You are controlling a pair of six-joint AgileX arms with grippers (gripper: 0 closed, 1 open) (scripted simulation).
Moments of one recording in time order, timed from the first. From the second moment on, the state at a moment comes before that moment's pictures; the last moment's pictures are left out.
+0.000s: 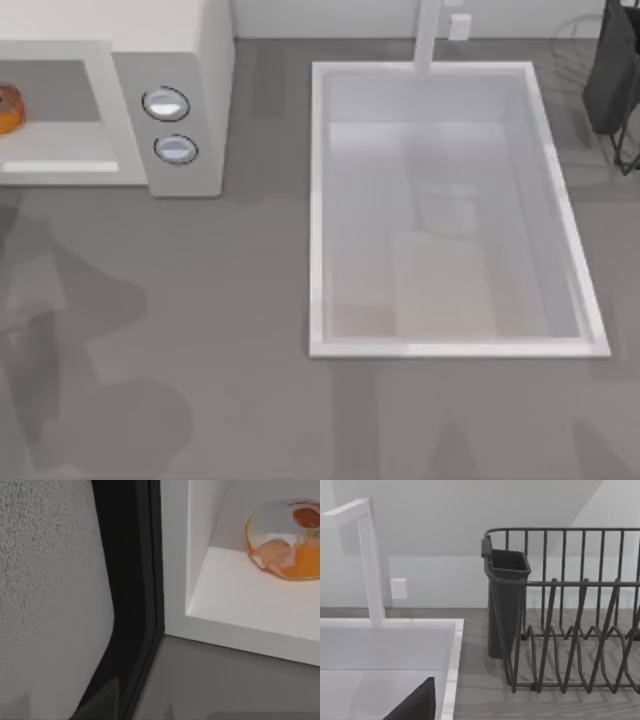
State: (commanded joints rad) left arm 0.30 1.63 0.48 0.83 0.00 0.05; right arm 0.00 0.00 0.00 0.00 0.00 0.00
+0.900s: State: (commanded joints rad) left arm 0.28 1.38 0.52 0.39 0.01 0.04; right arm 0.00 0.00 0.00 0.00 0.00 0.00
